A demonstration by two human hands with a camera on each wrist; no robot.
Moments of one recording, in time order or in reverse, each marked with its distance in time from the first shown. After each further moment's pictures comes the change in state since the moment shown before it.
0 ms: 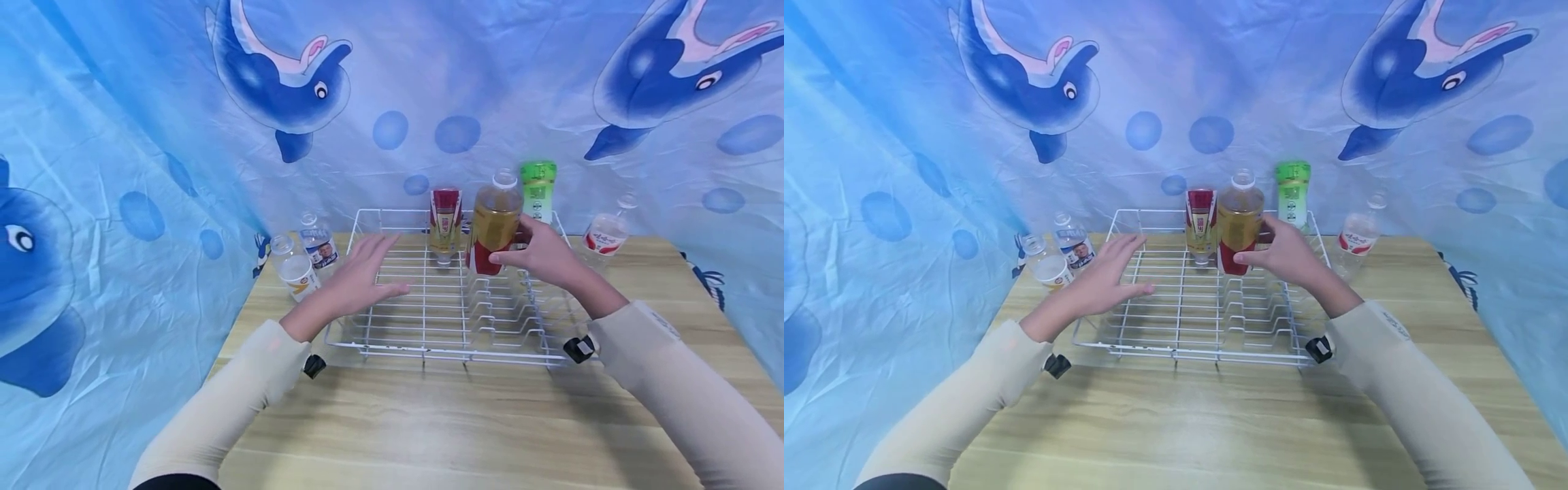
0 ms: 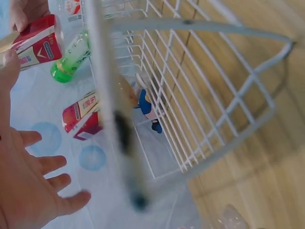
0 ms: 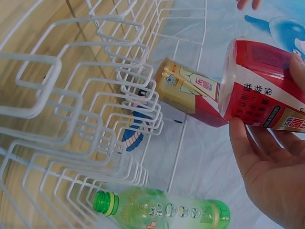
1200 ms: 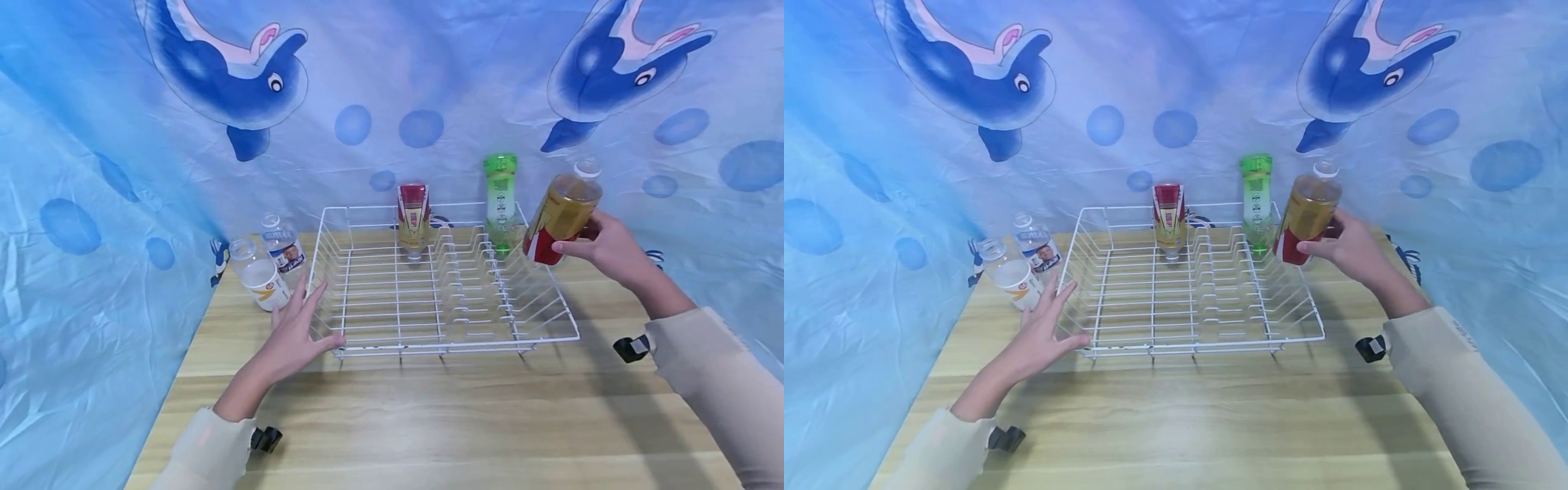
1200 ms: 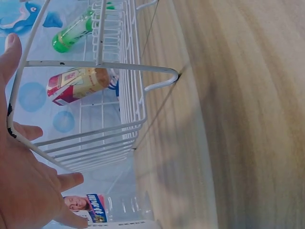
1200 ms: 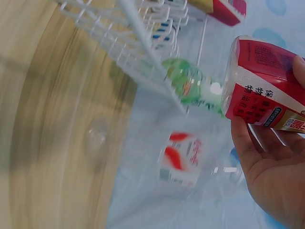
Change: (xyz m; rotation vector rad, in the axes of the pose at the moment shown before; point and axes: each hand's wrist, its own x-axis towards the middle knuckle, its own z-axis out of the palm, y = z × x) left_hand -0.085 -0.051 0.048 -0.219 0.087 -0.082; right_hand -0.068 0.057 -0.086 -0.089 0.163 0.121
